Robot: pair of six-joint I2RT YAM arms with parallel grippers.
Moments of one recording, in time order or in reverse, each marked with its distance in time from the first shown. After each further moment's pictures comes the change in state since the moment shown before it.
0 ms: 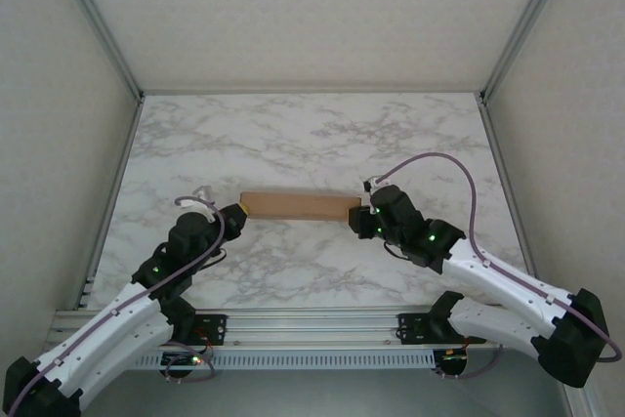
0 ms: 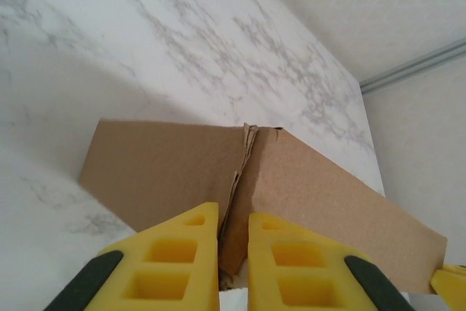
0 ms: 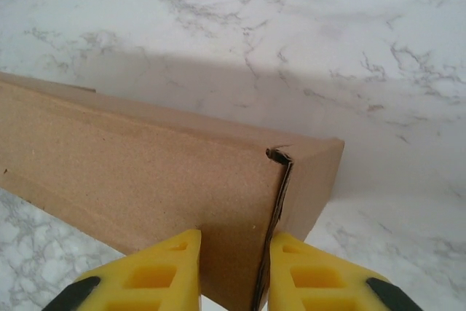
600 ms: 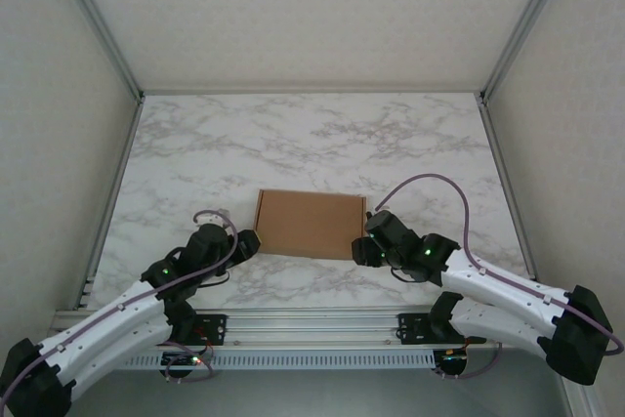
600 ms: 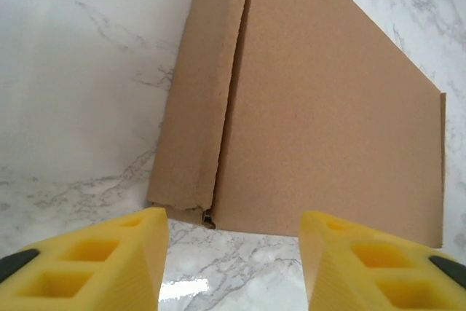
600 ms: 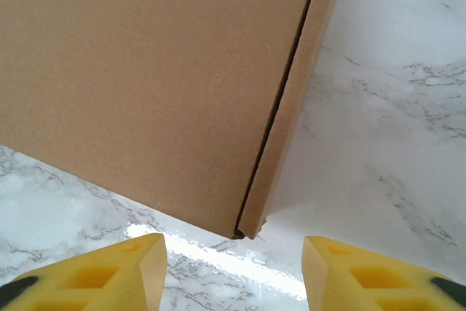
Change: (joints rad) left arm -0.095 0.065 -0.041 -0.176 0.041 -0.050; right arm 0.076 -0.024 -0.120 -0.161 0.002 0.108
